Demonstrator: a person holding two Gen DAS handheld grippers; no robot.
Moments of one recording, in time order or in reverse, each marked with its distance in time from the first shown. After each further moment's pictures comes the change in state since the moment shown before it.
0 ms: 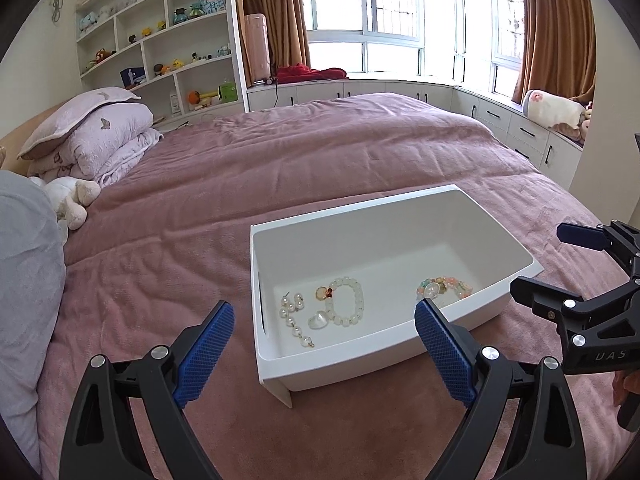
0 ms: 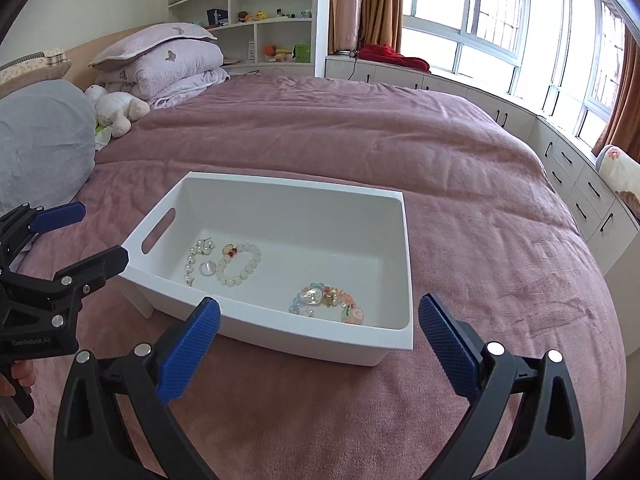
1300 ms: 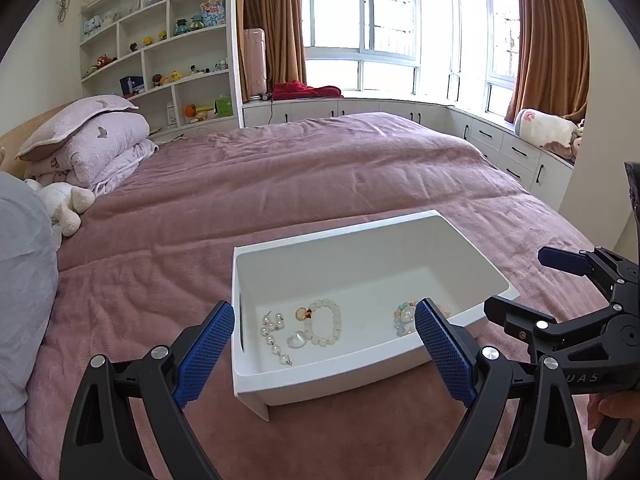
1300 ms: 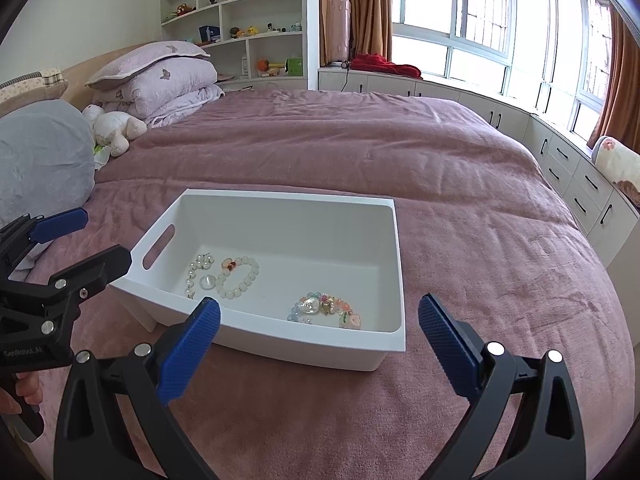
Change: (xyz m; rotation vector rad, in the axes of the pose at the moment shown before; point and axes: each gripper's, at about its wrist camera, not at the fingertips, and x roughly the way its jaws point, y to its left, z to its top) left arm -0.012 -0.011 0.011 -0.029 -0.067 -0.036; right arm -0.008 -0.010 -0.003 0.046 -0.050 0.006
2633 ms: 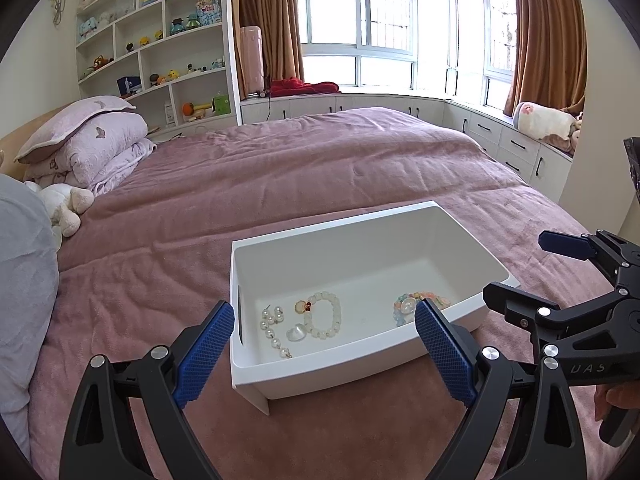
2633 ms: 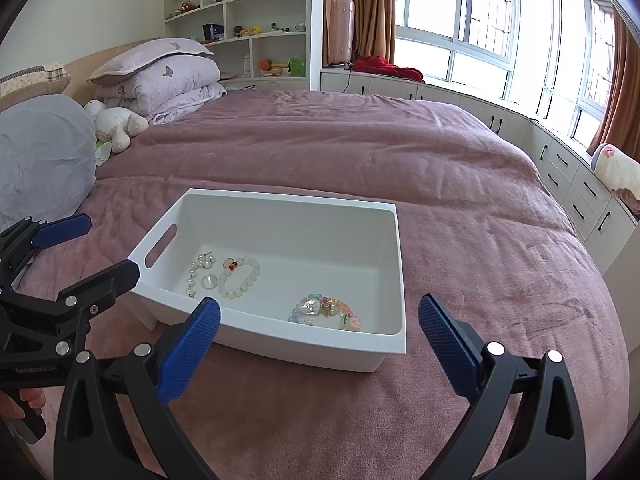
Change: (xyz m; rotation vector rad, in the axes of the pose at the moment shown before) left arm 0.001 -0.004 -0.006 0.020 0.016 0.003; right arm -0.003 0.004 0.004 -0.023 0.002 -0.003
